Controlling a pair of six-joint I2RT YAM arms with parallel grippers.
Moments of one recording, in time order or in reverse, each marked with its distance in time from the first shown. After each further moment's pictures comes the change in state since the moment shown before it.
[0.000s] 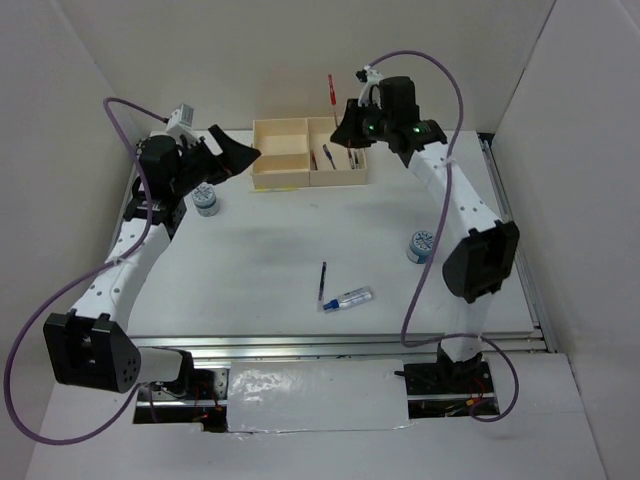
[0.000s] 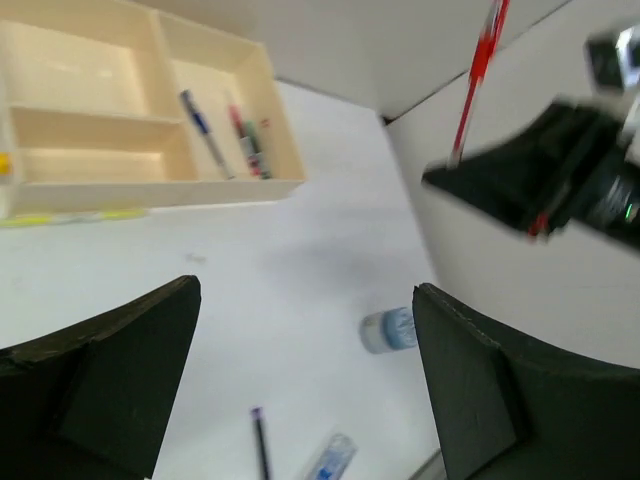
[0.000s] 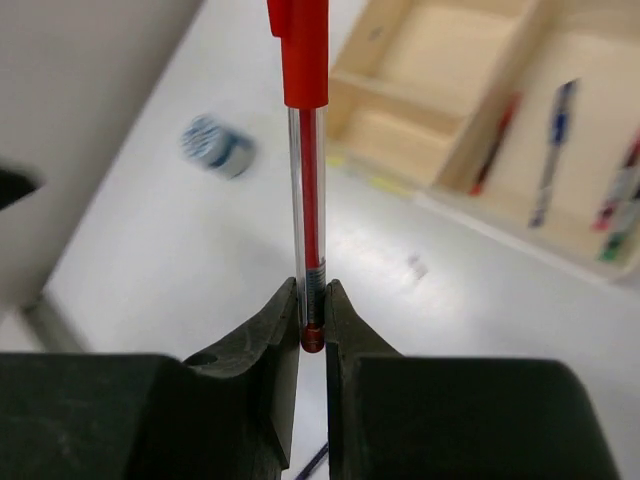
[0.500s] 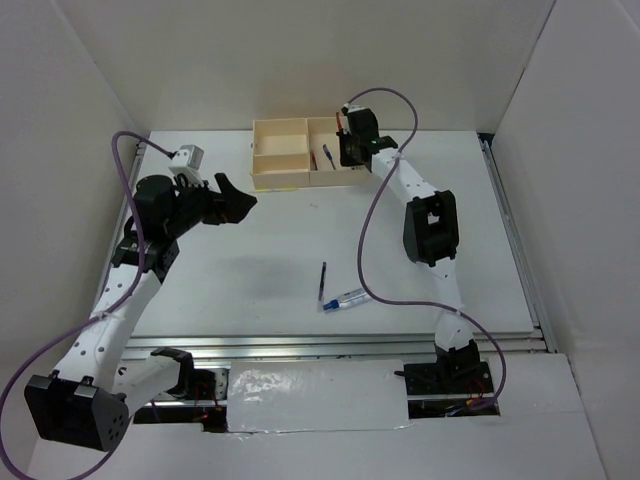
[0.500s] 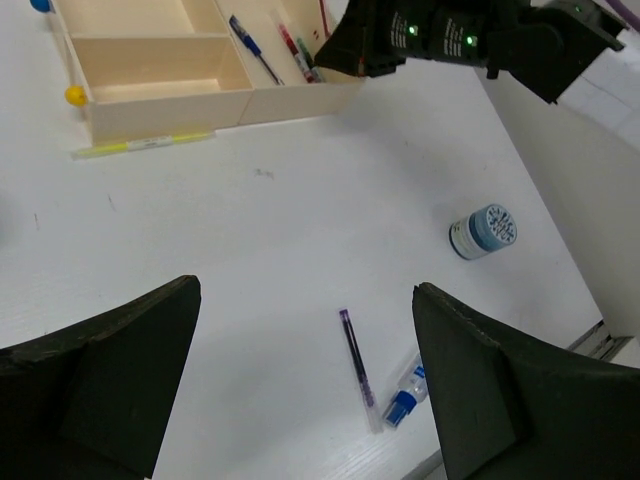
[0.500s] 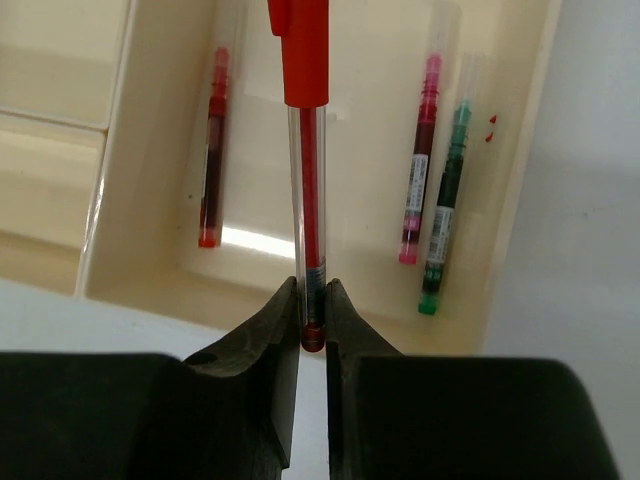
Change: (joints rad) left arm -0.020 -0.302 -0.229 -0.188 -0.039 0.333; right arm -0.010 0.569 0.299 0.040 0.447 -0.132
